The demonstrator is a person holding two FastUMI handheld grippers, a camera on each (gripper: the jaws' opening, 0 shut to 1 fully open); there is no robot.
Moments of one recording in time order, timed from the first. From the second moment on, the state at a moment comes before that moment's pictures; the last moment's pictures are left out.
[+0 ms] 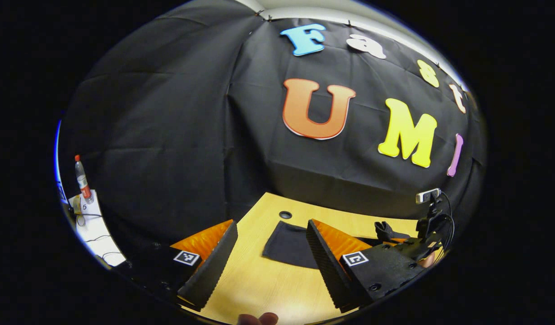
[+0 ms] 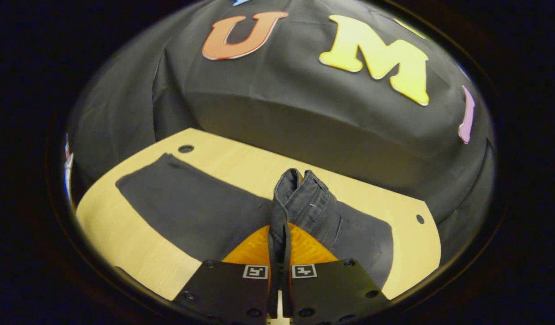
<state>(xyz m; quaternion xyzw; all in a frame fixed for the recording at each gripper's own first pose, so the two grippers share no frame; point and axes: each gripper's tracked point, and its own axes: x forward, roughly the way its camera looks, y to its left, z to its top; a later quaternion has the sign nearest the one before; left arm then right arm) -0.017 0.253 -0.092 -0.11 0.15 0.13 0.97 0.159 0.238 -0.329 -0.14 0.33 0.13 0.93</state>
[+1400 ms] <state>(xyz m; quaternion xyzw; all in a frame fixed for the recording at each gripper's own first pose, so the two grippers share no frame) 0.080 0.202 -0.273 -0.55 0.26 0.10 0.78 0.057 0.115 -0.151 0.05 0.32 0.15 0.93</state>
